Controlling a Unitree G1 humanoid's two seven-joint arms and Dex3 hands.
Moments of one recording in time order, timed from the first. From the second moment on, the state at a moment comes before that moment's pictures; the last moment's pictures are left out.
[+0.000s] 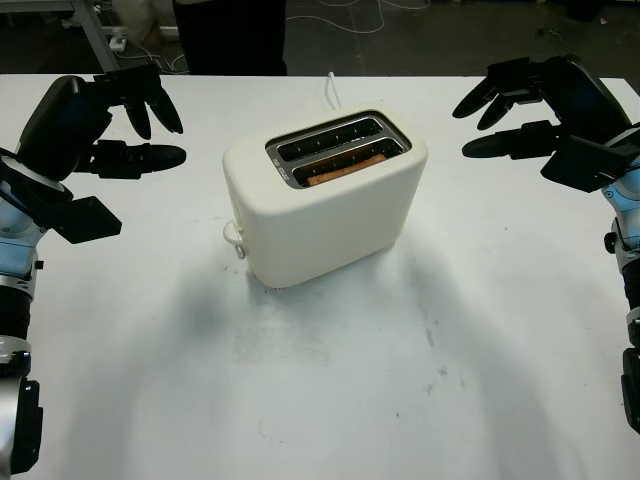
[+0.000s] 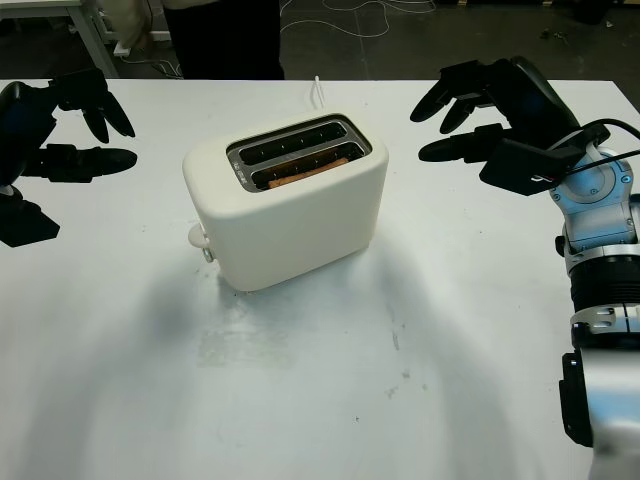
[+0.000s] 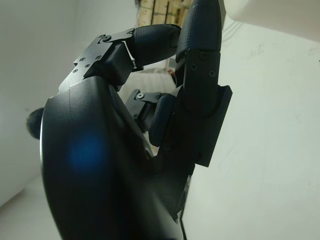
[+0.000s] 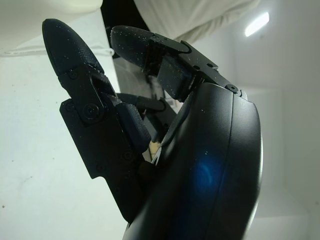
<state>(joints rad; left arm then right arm) -0.65 0.72 0.08 0.59 0.19 -0.85 -0.24 -0.81 -0.69 0.01 0.71 -0.19 -0.57 0.34</state>
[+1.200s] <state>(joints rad) -0.65 0.72 0.08 0.60 0.19 -0.86 -0.24 -0.81 -0.68 -0.01 0.75 -0.17 -0.63 0.31</state>
